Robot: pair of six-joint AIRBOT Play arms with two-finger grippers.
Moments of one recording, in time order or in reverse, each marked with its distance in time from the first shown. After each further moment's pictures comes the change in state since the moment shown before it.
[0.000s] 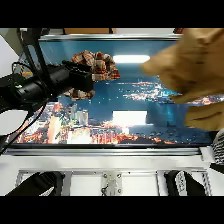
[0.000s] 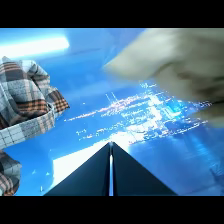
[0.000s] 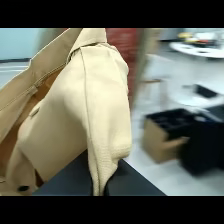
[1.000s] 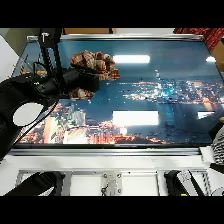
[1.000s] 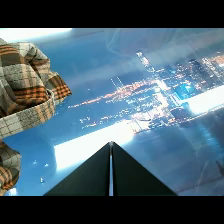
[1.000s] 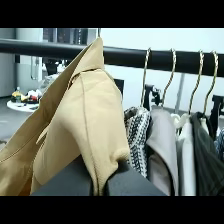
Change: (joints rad) left arm 0.000 -0.062 -0.004 0.000 0.000 0.003; right arm -0.394 -0.250 0.455 -0.216 -0.080 0.163
